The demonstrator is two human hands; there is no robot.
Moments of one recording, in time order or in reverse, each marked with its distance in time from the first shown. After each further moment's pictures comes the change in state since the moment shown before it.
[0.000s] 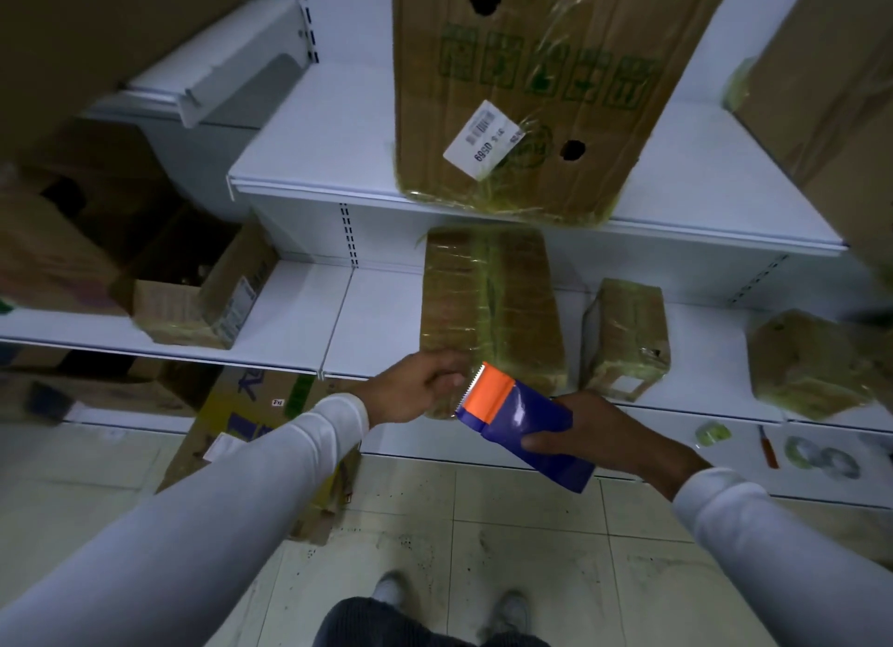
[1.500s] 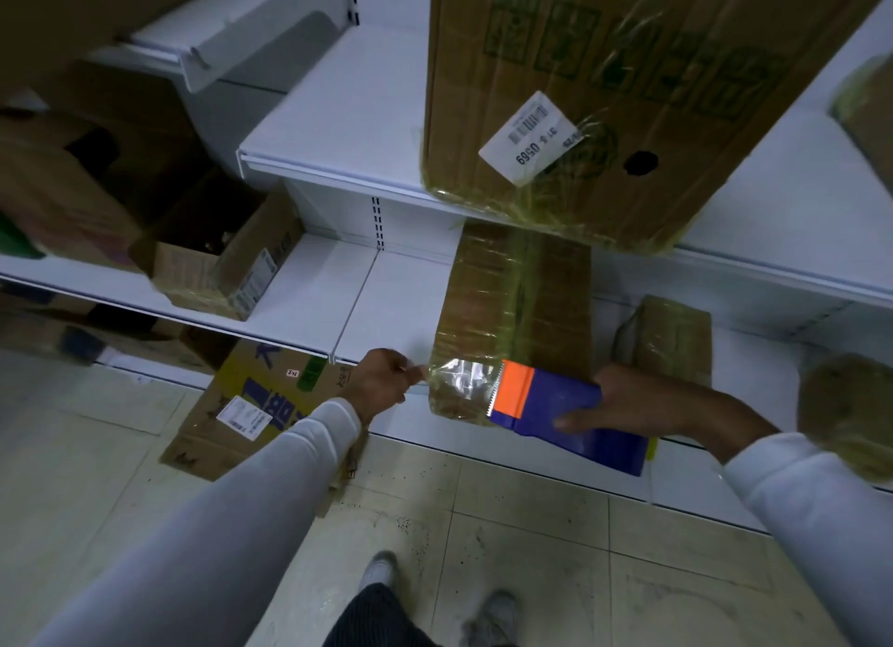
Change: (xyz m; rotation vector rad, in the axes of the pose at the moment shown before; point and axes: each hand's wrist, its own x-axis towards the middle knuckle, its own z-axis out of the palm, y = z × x) left_hand 0.010 -0.051 -0.008 -0.364 0.510 -0.654; right_hand 0.050 -0.039 -0.070 -0.304 -0.285 0.084
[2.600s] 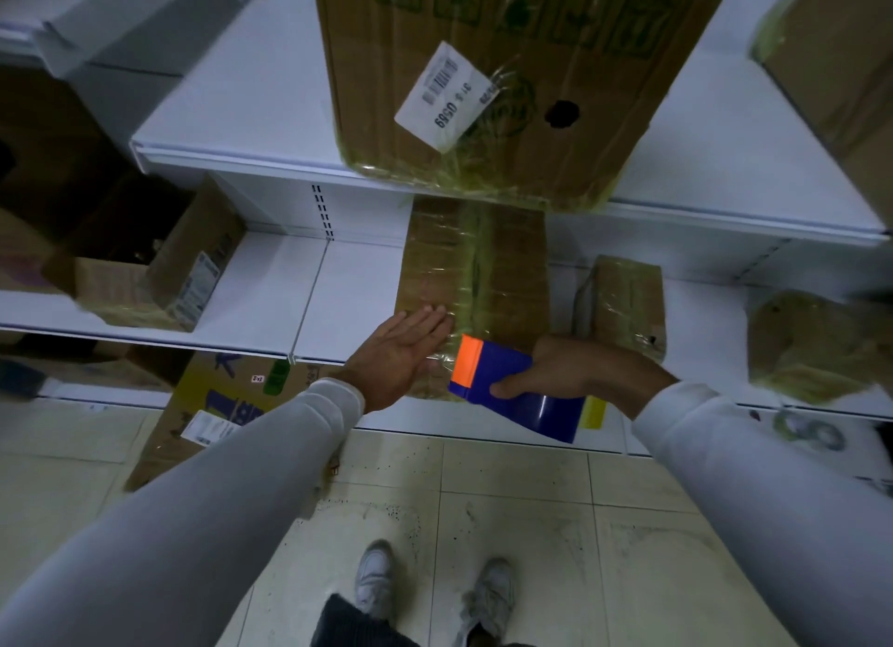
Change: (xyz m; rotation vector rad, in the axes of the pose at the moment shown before) left_hand 0.029 0.005 0.036 1.098 -0.171 0.935; right_hand 0.022 -0.010 0.018 -0.024 0.053 0.247
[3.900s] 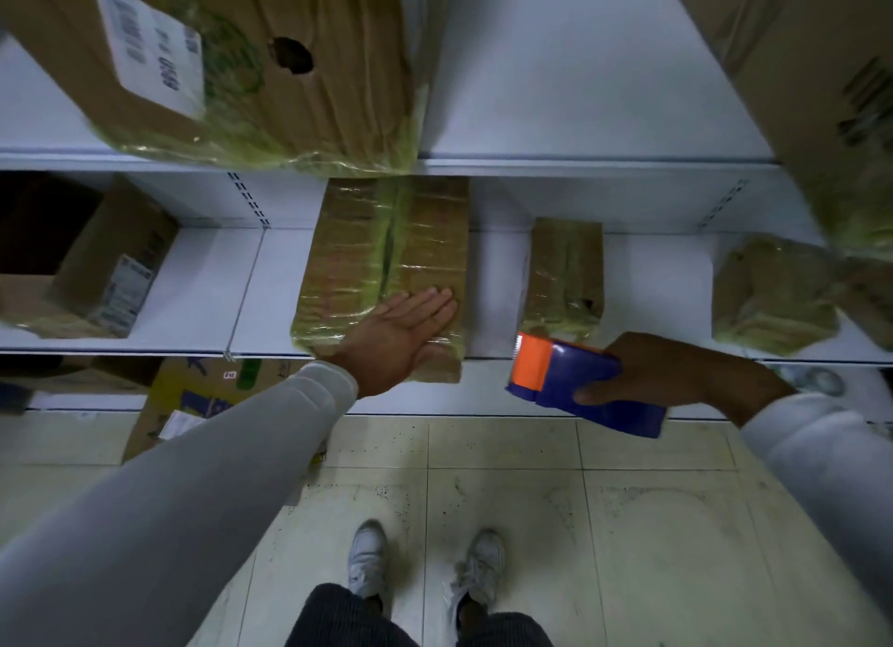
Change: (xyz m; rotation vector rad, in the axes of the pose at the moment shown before) left_hand 0.076 0.084 0.008 0.150 -0.063 0.110; right_hand -0.037 0.192 -0.047 -0.005 0.020 -0.111
